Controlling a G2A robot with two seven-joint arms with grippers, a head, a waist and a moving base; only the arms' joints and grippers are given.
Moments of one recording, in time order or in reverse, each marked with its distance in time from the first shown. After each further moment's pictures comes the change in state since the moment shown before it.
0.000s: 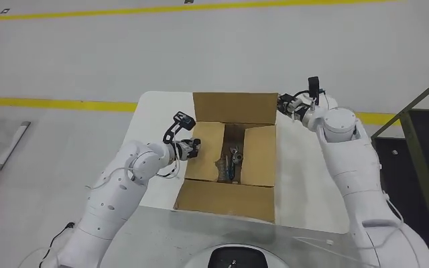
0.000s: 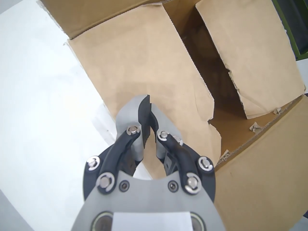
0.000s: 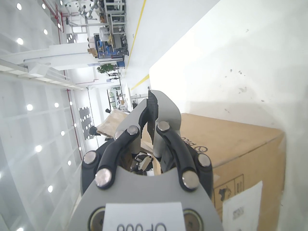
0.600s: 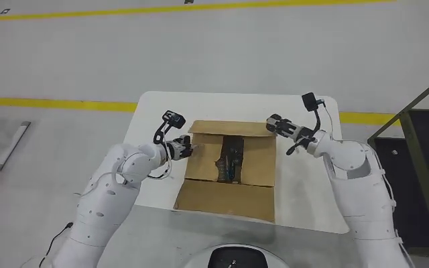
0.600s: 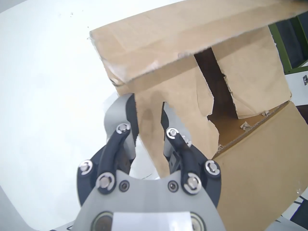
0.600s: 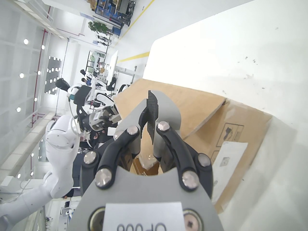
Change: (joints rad) left arm 0.082 0.030 -0.115 -0.122 -0.035 0.064 -0.054; right arm -0.394 0.073 0.074 -0.573 -0.215 -0.168 0.096
